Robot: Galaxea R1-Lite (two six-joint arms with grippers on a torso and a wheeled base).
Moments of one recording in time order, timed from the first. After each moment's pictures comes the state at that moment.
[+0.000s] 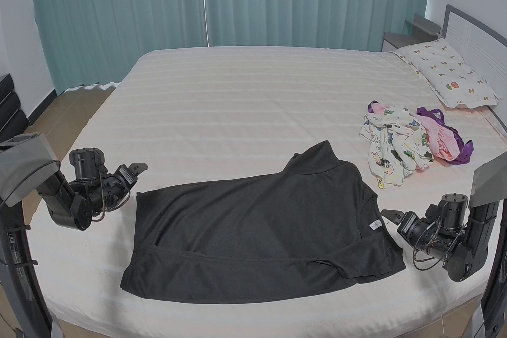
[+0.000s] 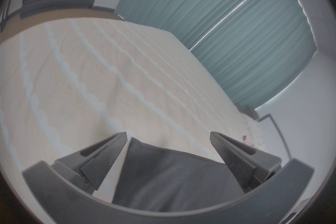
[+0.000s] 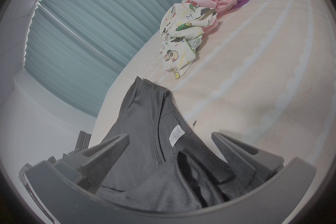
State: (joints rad) left arm 0.06 2.22 -0.84 -0.95 -0.20 -0.75; right arm 0.06 2.22 -0.20 -1.55 0.16 0.75
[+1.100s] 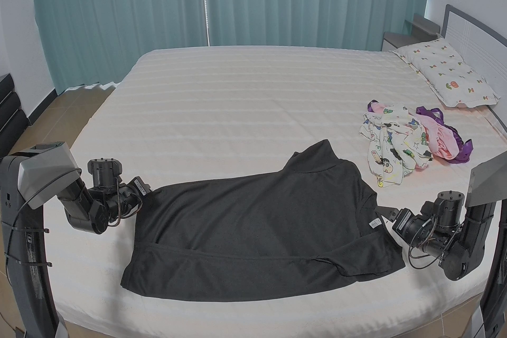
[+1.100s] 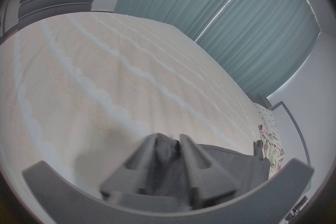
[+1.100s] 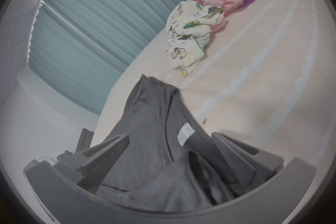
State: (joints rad) left arm 0.01 2.37 -0.94 -0.92 -0.12 -0.66; right arm 0.09 2.22 -0.22 -1.55 0.16 0.74
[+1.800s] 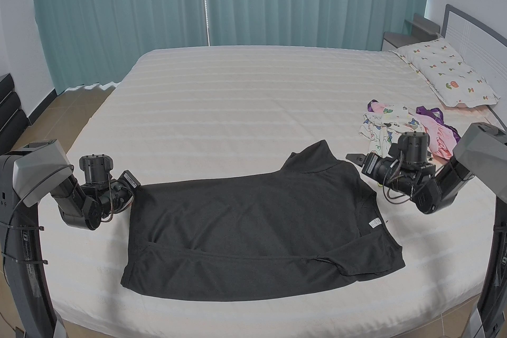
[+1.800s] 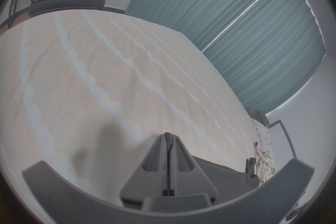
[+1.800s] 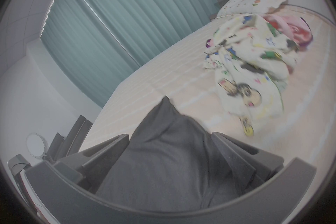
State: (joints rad) left arm 0.07 2.36 -0.95 -0.93 -0.12 -0.77; right arm 0.16 2.25 -0.98 -0.90 0.12 0.55
